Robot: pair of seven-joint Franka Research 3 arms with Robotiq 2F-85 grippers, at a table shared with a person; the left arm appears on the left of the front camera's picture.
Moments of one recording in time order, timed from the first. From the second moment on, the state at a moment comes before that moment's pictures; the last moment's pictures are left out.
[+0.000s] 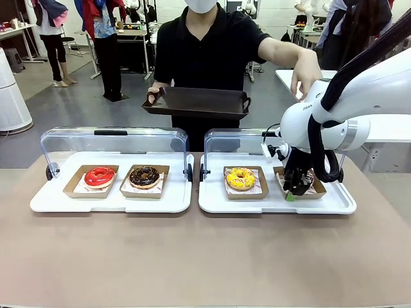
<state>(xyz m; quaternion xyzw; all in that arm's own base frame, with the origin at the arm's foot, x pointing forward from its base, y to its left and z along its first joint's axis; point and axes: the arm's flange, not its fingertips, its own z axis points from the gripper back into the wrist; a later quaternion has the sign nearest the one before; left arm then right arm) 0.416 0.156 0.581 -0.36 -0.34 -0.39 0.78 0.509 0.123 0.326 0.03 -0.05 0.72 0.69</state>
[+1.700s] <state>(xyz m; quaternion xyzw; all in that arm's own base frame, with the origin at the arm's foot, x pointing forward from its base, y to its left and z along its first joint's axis) 0.416 0.156 0.581 -0.36 -0.34 -0.39 0.78 0.399 0.167 0.444 -0.02 -0.05 0.66 0.75</state>
